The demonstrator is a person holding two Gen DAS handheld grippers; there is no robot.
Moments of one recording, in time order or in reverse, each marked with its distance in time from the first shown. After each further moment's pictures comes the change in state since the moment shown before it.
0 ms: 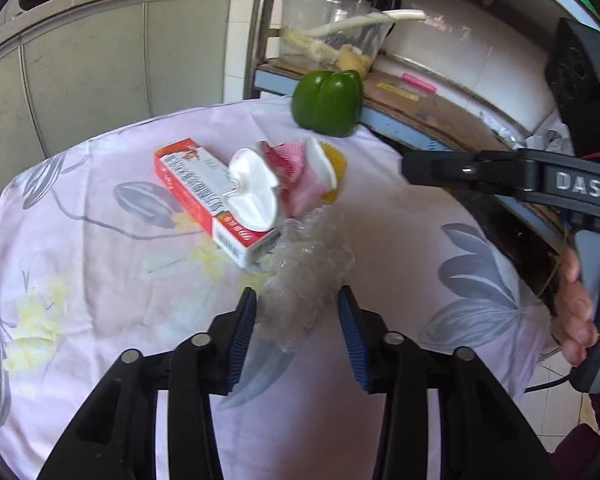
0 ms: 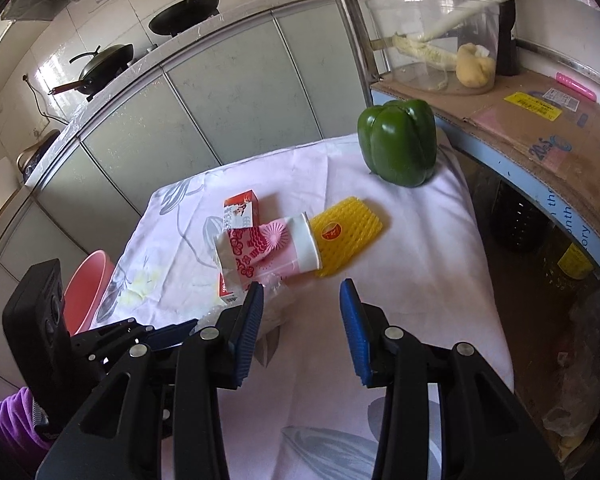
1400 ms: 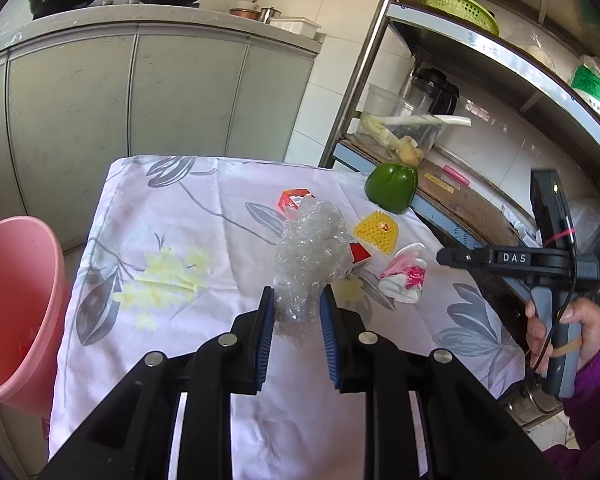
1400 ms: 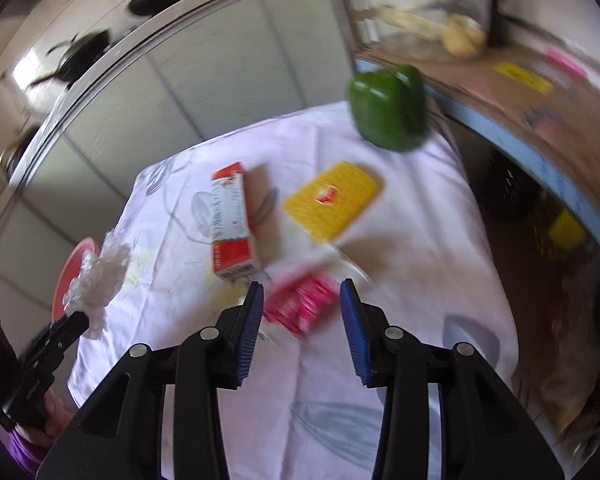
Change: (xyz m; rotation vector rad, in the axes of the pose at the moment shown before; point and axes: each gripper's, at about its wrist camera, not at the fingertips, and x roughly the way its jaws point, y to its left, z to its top) left arm -0.112 0.068 -0.047 -0.248 -0.231 0.081; right arm 0.003 -0.009 -0.010 0.135 0.107 -0.036
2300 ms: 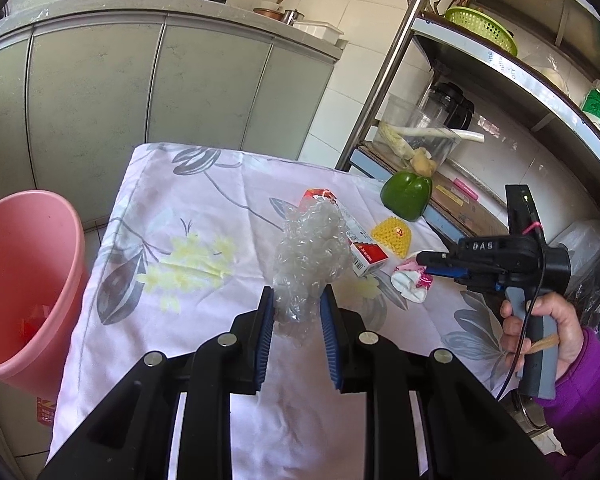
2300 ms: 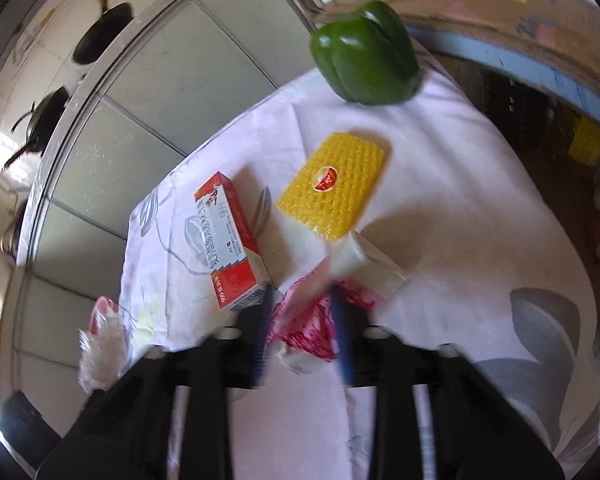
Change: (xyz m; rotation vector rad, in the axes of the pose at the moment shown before) left arm -0.011 0.022 -0.006 -0.071 -0.014 0.016; right arm 0.044 0.004 0.009 0.176 0.020 0.057
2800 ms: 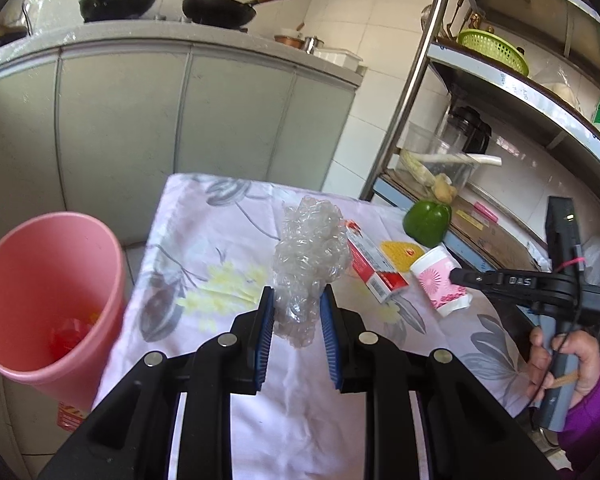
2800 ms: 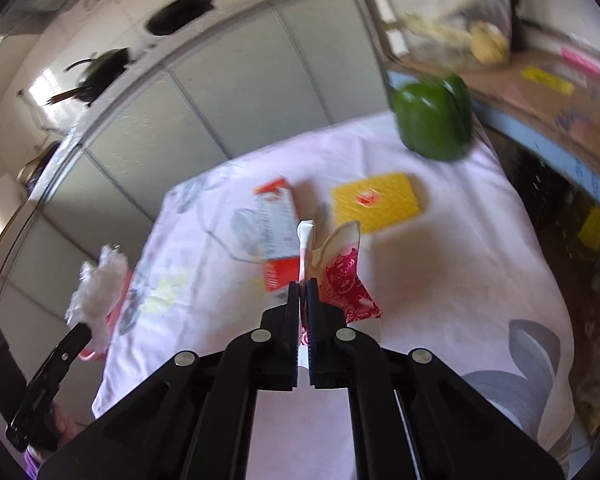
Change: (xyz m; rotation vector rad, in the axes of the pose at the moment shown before) left arm -0.028 0.004 0.005 -0.004 -0.106 0.109; right arm -0.036 0.053 -0.018 -0.288 -0.118 0.055
